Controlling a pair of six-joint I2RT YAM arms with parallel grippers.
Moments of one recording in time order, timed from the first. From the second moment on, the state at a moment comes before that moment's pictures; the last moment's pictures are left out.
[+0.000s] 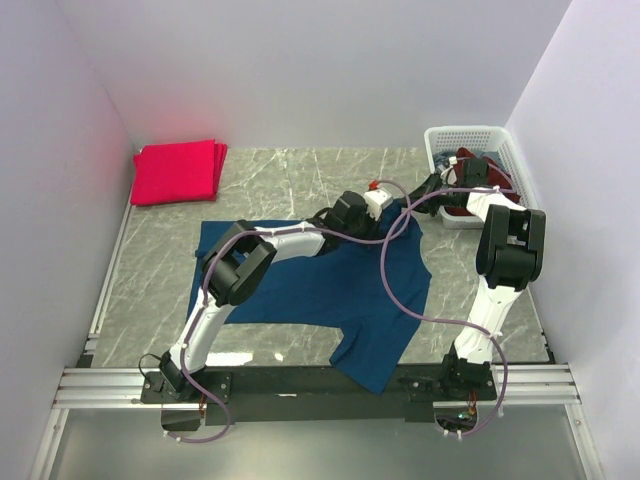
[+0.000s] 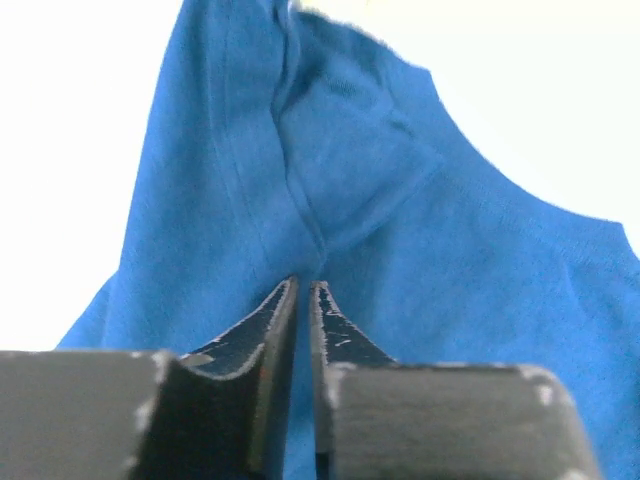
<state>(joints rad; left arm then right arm) -0.82 2.26 1.58 0.19 0.16 -0.10 -0.17 2.04 1.38 -0.24 -0.96 0.62</state>
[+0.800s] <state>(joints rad) -0.81 2.17 1.50 0.21 0.25 -0.12 -0.16 2.00 1.34 -0.27 -0.96 0.60</state>
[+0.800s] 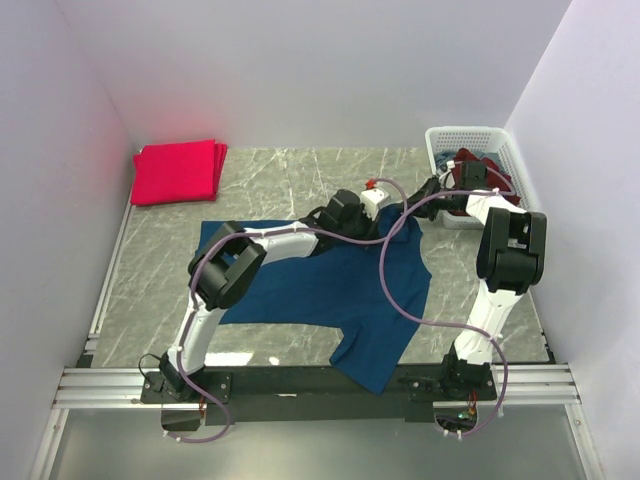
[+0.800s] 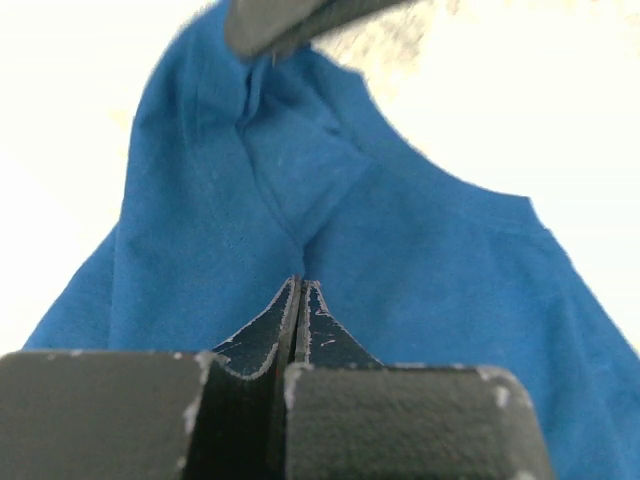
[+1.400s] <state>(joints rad) -0.81 2.17 1.53 0.20 0.24 -0.05 -0.15 1.98 1.32 -0.31 -0.93 0.58</state>
